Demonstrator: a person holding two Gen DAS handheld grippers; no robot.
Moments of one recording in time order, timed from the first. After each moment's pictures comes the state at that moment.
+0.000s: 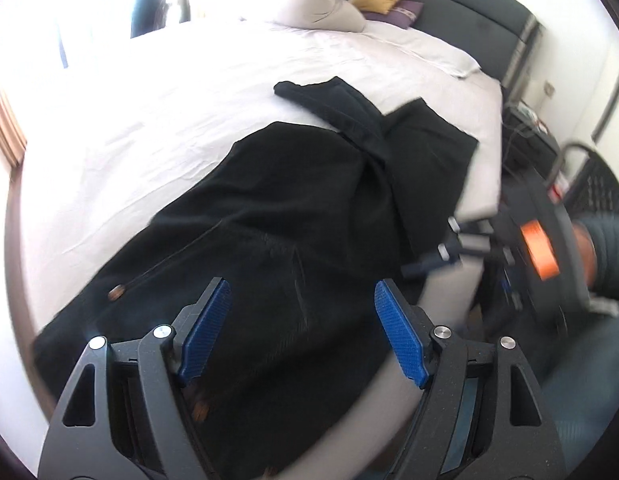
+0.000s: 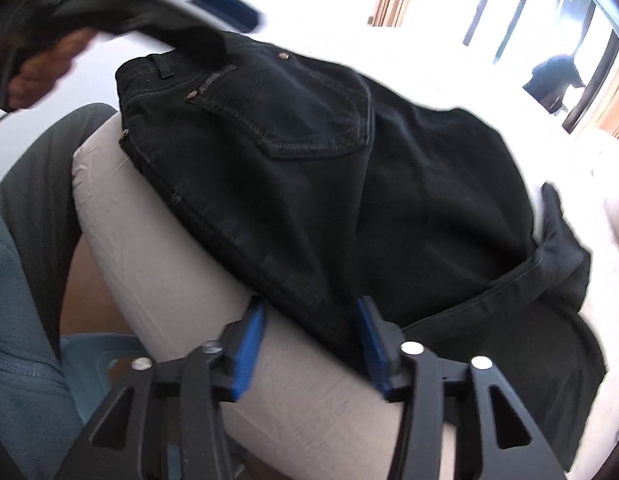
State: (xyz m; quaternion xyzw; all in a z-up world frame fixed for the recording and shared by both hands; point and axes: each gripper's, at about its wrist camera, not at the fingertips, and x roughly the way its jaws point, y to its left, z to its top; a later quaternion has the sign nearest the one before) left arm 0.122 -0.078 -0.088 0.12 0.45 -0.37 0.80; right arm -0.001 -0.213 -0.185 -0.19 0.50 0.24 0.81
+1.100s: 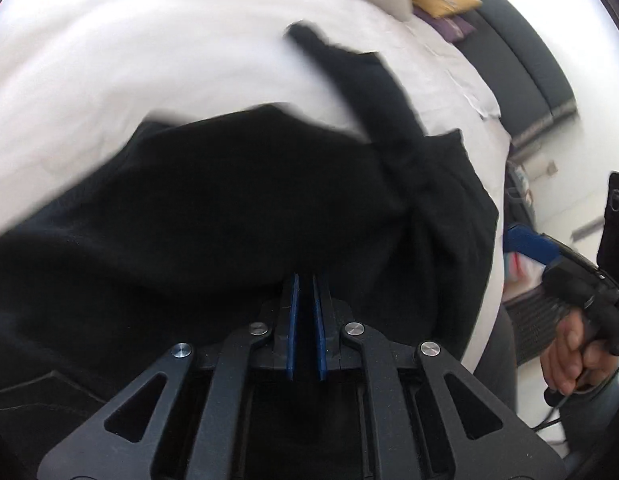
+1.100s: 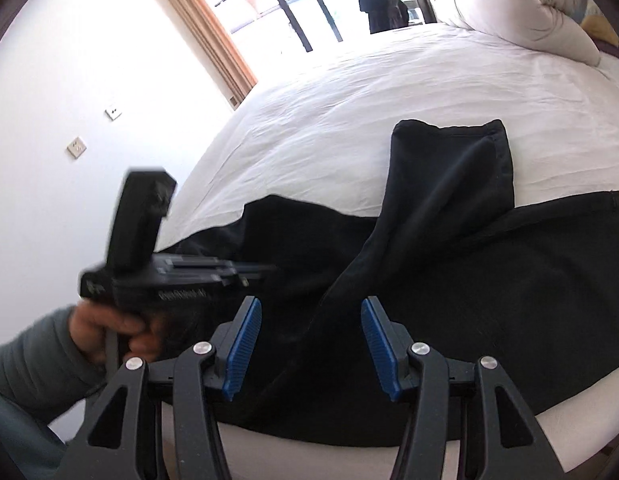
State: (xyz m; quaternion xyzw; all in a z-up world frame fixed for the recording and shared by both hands) left arm 0.264 -0.201 -0.188 -0.07 0.58 -0.38 0.72; right arm 0.061 -0.387 -0.116 0.20 0.45 0.10 0.87
